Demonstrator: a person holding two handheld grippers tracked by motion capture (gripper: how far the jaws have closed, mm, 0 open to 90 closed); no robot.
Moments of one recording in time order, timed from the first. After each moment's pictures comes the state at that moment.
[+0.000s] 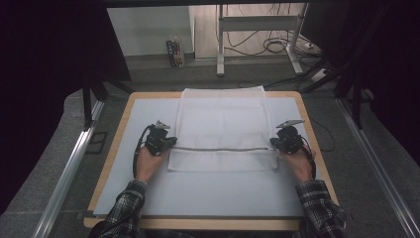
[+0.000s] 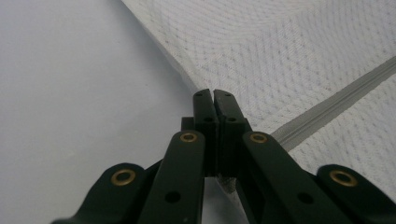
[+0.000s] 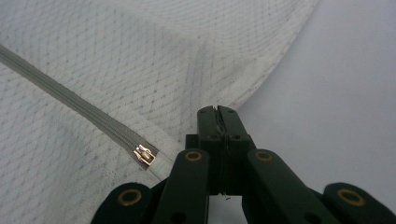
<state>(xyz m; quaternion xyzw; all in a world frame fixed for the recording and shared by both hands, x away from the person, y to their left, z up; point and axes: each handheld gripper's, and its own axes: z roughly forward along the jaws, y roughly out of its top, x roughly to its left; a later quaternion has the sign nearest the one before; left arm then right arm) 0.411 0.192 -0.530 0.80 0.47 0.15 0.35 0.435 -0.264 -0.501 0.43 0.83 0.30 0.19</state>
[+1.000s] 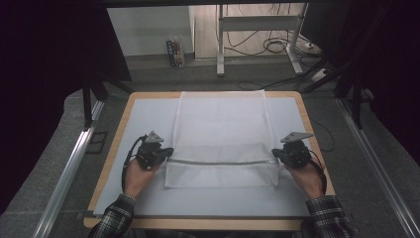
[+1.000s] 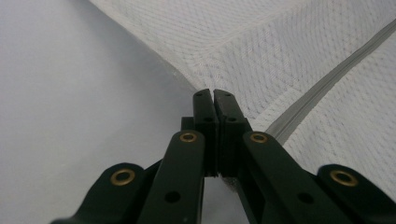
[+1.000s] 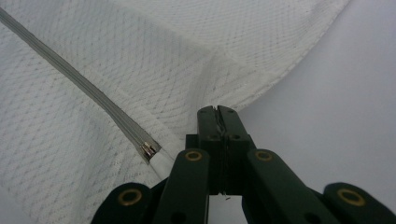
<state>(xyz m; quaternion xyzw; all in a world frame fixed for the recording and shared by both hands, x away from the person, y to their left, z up) 0.351 0.200 -0.509 0.81 0.43 0.14 0.37 0.374 -0.270 -0.483 0.37 0.85 0.32 0.18</state>
